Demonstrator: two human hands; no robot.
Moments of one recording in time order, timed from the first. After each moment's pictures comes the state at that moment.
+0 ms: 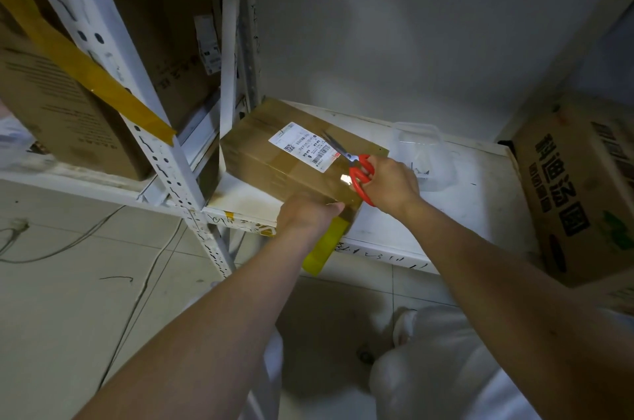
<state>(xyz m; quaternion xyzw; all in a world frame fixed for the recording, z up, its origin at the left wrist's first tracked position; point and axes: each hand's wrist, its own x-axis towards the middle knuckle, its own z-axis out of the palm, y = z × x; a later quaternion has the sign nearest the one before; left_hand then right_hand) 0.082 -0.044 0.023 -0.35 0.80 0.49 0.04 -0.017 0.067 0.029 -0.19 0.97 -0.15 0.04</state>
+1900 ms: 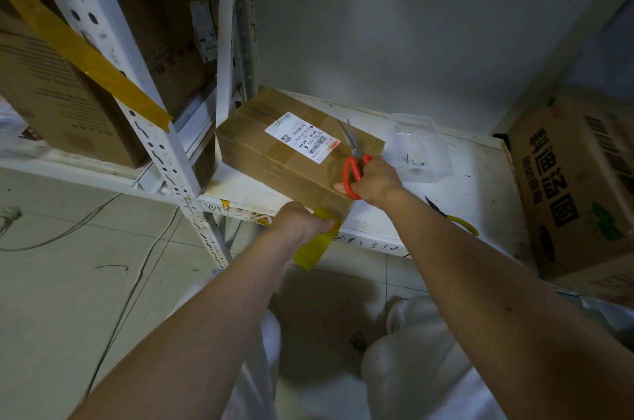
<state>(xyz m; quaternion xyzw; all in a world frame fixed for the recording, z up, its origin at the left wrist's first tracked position) 0.098 -0.048 0.001 -0.37 0.74 0.55 0.13 -0.017 0.056 0.014 -0.07 0.94 -0.28 0.20</state>
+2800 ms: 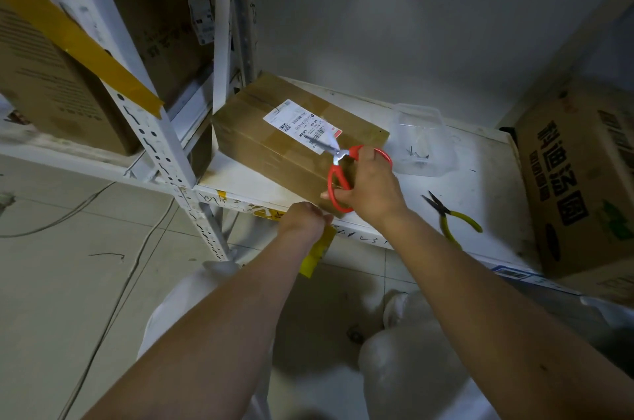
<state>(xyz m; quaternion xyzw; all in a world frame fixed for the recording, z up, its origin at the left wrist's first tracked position) 0.076 -0.039 -0.052 -0.37 0.77 0.51 0.10 0.006 0.059 -0.004 -0.20 0.95 -0.23 0.05</state>
